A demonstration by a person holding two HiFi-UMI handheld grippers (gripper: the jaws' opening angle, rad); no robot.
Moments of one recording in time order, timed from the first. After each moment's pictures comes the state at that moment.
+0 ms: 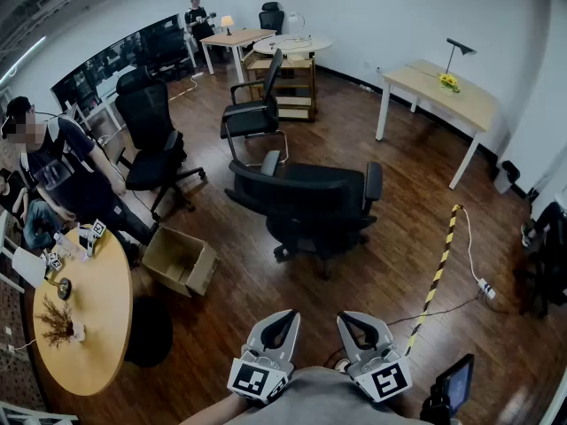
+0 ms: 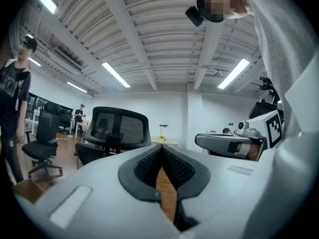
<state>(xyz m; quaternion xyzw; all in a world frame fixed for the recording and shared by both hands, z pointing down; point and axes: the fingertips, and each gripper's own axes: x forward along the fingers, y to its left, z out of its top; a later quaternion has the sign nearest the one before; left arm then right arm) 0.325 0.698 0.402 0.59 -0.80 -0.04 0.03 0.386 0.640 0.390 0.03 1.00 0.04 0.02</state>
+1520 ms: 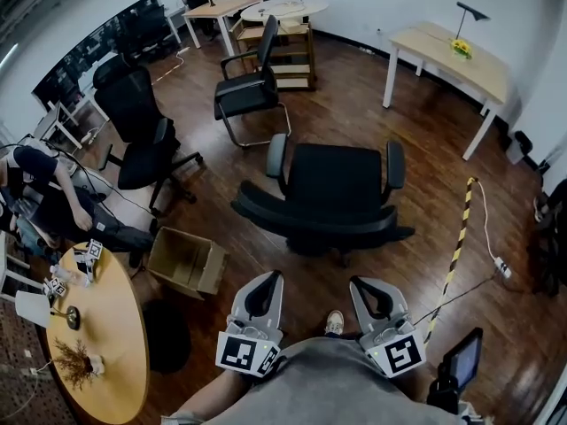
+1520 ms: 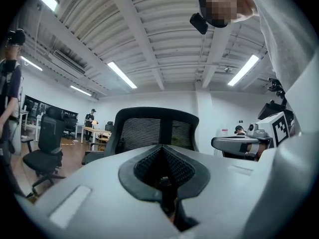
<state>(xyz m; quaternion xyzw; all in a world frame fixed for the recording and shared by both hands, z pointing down) 0.105 0.663 0.391 0.57 -0.82 -0.03 0.01 0.206 0.574 0.392 -0.01 1.00 0.03 0.03</state>
